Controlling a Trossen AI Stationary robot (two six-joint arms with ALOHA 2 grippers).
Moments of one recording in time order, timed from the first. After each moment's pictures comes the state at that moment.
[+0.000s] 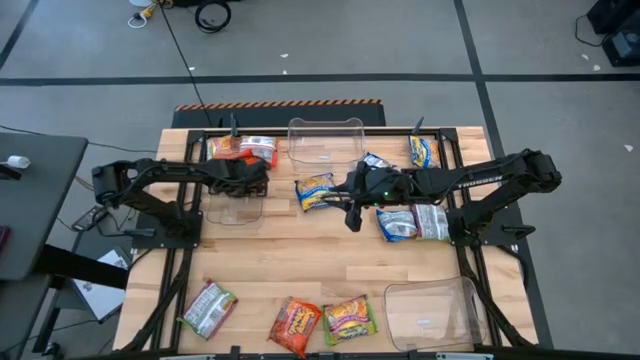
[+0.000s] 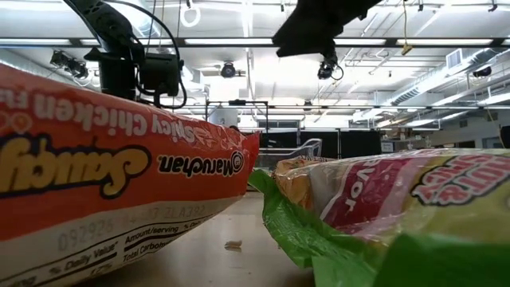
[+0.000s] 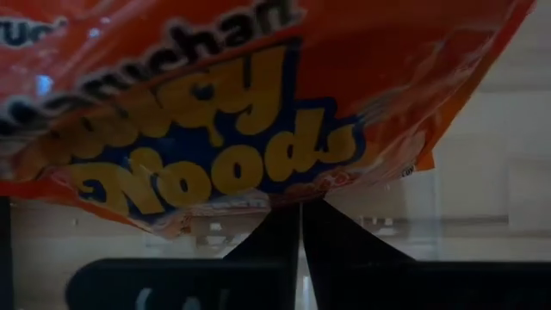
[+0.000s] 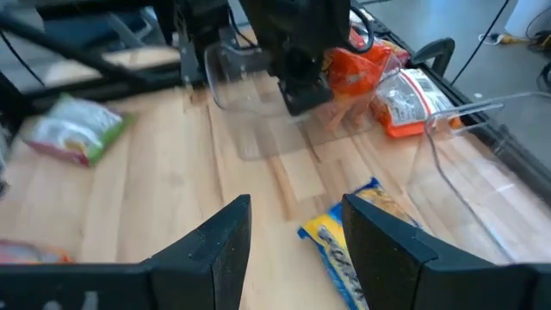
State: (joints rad) left arm 0.38 1.42 0.71 -0.70 -0.34 -1.11; right arm 0.05 1.39 1.04 -0.16 0.23 0.20
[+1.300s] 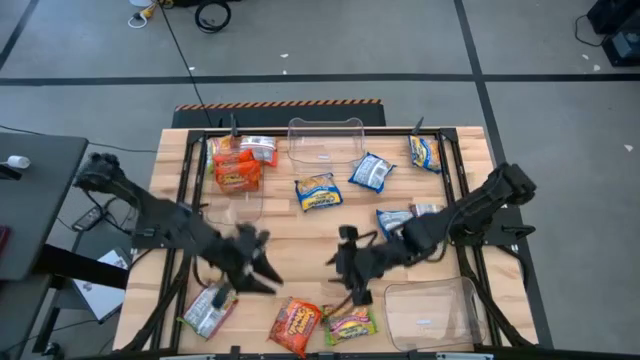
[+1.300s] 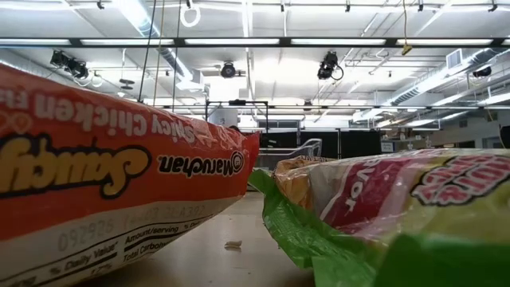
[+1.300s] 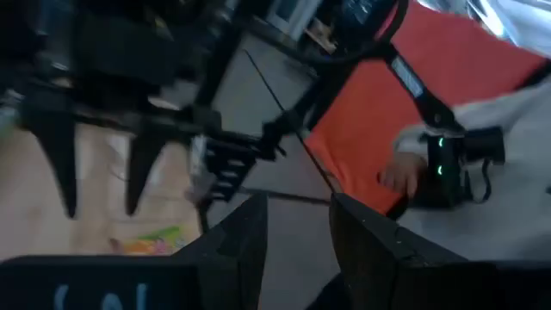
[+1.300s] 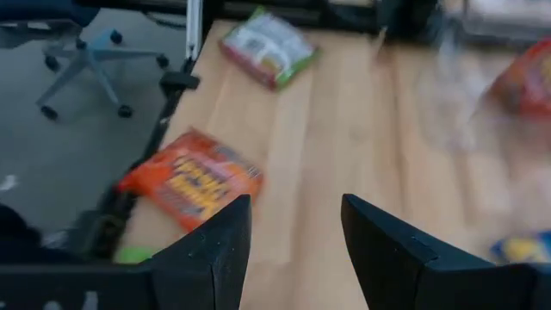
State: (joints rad) left arm -0.55 1.20 1.11 -0.04 -0.07 -0.53; right arm 0.48 1.67 1.46 -0.49 0.25 0.21
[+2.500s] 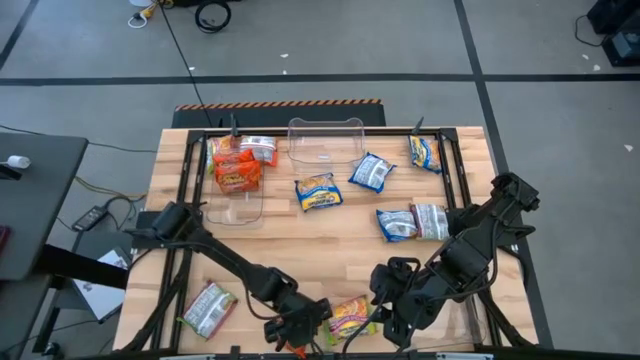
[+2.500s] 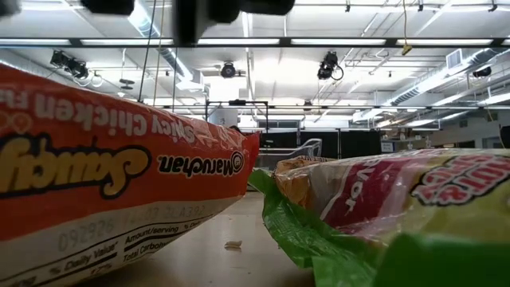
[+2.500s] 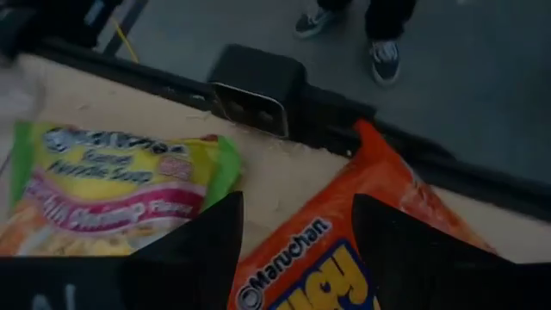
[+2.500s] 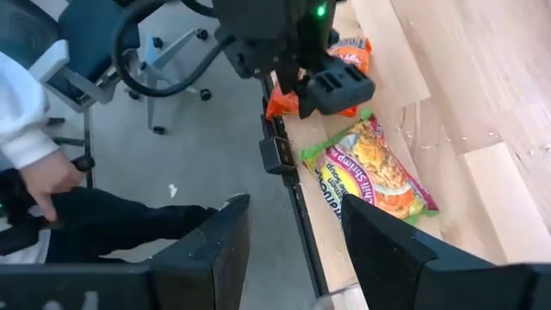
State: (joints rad) left arm -0.57 2.04 1.44 -0.28 0.24 0.62; right arm 0.73 1.71 1.84 -1.02 0.19 1.05
